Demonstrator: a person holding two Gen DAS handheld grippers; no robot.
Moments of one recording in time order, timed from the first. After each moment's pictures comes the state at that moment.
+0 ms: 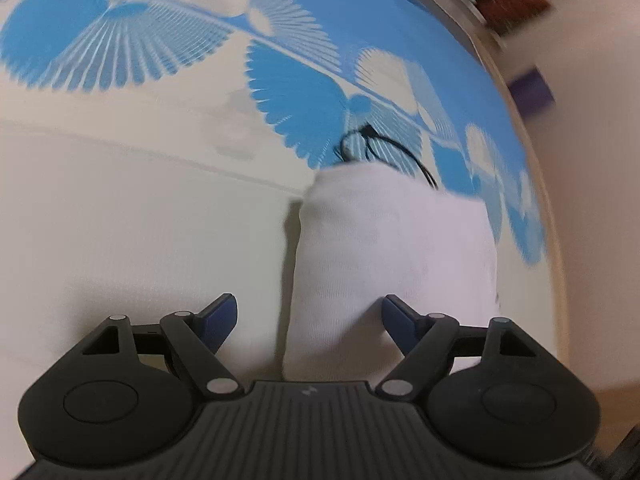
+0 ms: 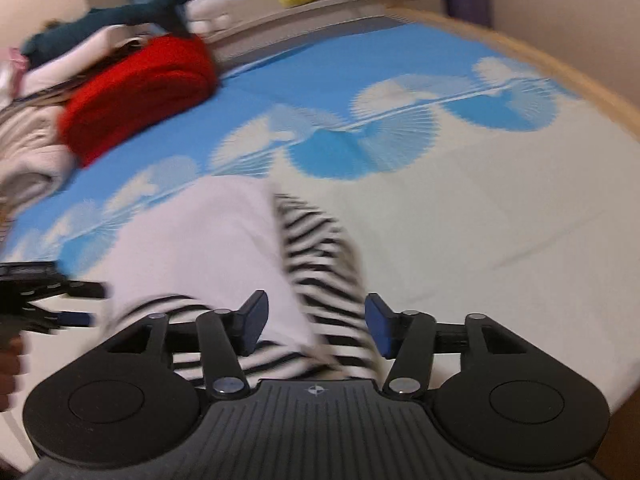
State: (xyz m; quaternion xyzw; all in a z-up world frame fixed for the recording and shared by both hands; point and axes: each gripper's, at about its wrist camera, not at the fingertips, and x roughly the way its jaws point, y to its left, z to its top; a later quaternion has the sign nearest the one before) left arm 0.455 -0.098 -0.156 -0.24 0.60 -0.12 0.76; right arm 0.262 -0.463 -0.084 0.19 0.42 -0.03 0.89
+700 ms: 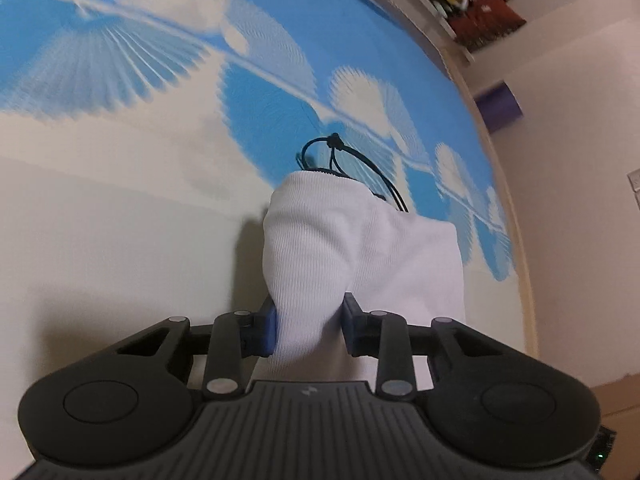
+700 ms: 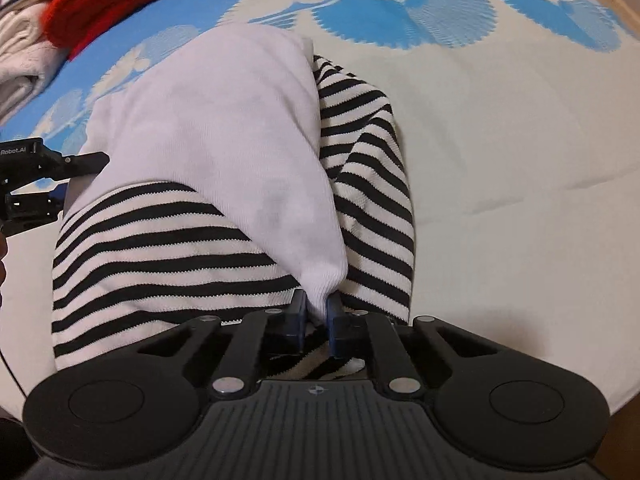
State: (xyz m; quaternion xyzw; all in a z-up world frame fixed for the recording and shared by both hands) left arm 0.478 -0.080 -0.155 -0.26 0.57 -0.16 0.77; right arm 0.308 -0.413 -0.145 0.17 0.57 0.01 0.80
